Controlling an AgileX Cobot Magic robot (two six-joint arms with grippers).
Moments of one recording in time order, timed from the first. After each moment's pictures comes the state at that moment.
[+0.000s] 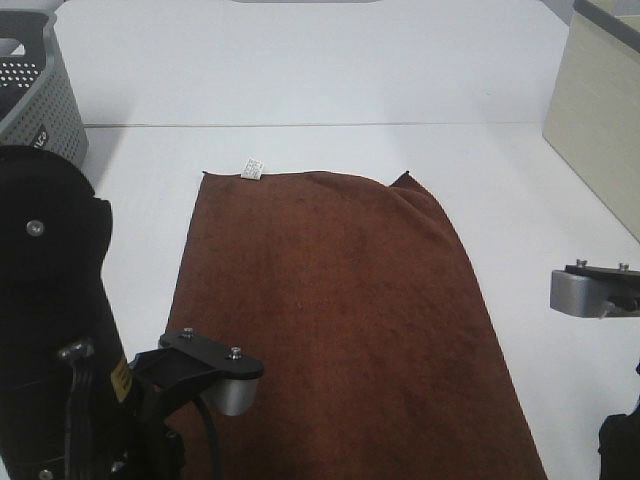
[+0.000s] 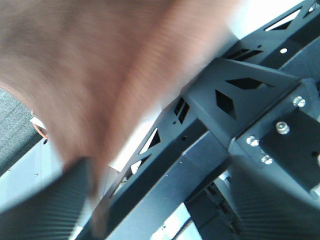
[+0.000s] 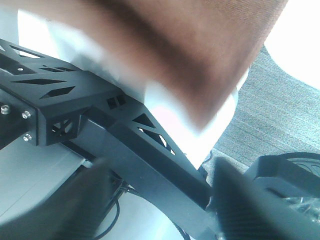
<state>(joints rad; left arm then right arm) -0.90 1.61 -0.81 -0.47 1.01 0.01 0.32 1.26 -0.57 0.44 1.20 -0.24</state>
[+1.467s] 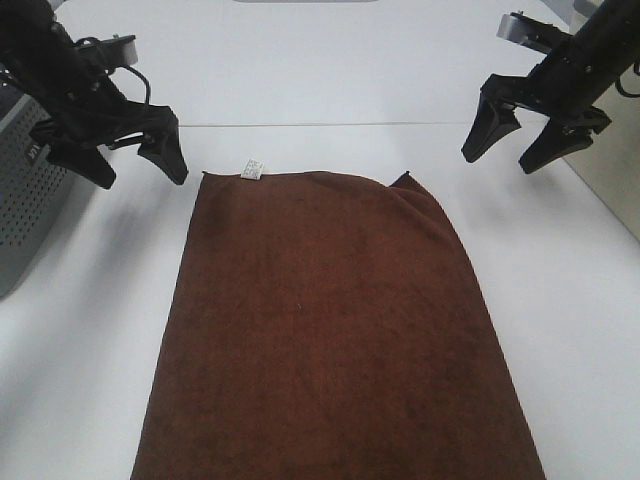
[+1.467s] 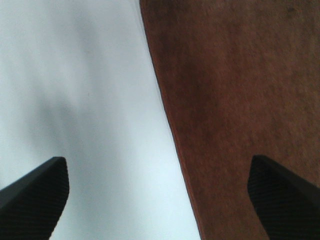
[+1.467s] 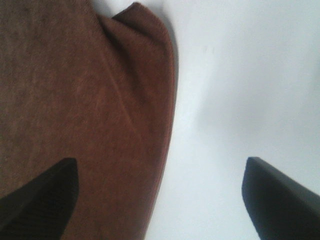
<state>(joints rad) -0.13 2.15 -1.67 -0.32 0.94 0.19 0.01 2.18 -1.75 0.47 1.12 -0.39</state>
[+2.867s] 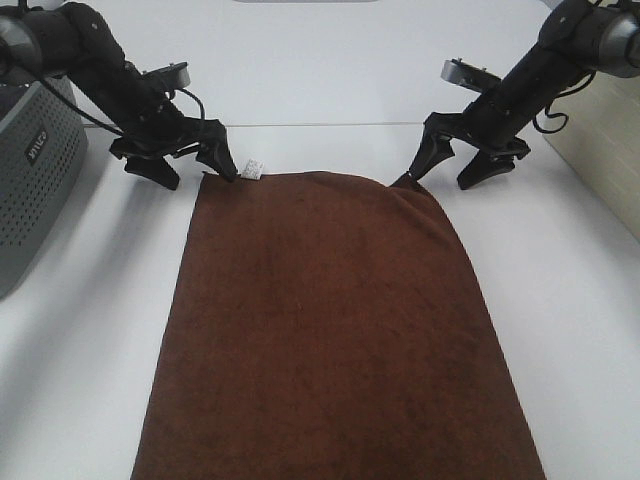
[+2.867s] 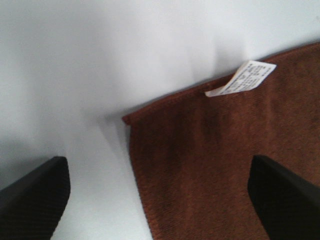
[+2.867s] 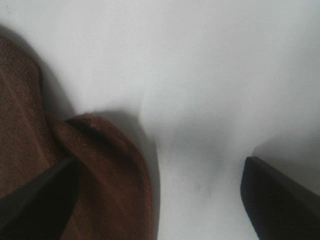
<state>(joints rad) -0.13 2.61 -2.23 -0.45 1.03 0.23 0.06 2.60 -2.20 0.54 1.11 -0.39</state>
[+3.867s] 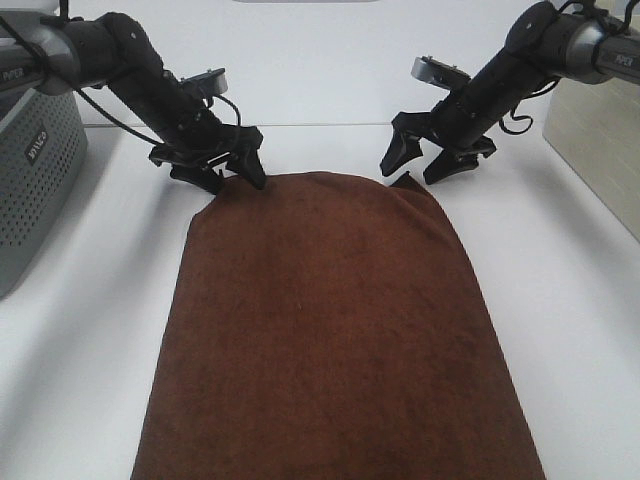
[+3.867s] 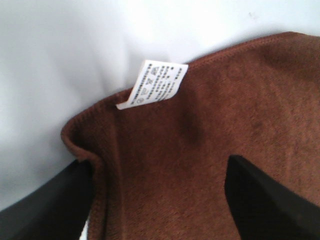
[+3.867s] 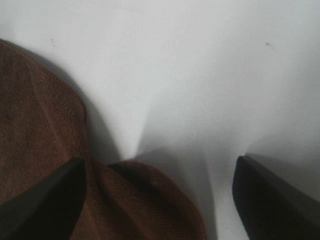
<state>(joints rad) -0.21 2.62 -2.23 -0.48 0.99 0.23 0.13 2.62 -2.21 0.59 1.03 -0.39</state>
